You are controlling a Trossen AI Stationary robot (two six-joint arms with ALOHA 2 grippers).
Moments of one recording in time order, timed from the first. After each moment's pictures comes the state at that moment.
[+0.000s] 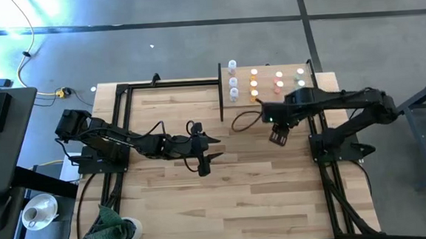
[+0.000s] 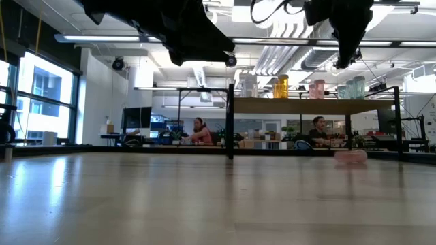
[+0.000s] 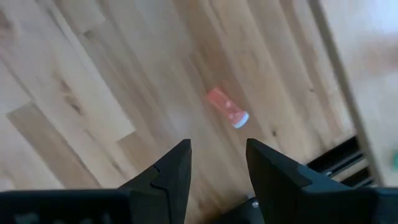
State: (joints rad) left arm -0.06 1.54 0.83 0.33 -0.33 -0.08; right arm -0.05 1.34 1.33 -1.43 0.17 0.42
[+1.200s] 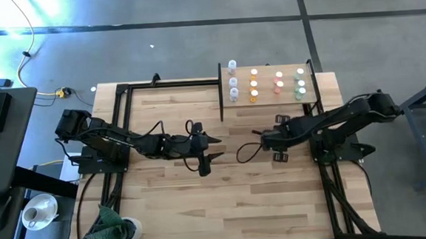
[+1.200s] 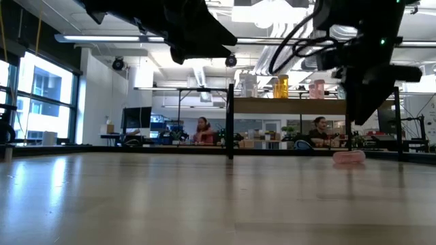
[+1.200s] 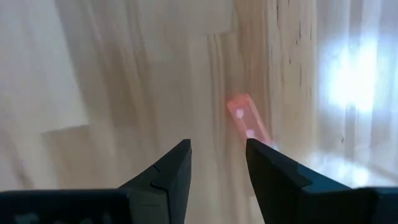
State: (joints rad) left arm -0.06 1.54 0.83 0.36 -0.32 -0.09; right arm 0.13 1.33 0.85 -0.99 0.31 0.24
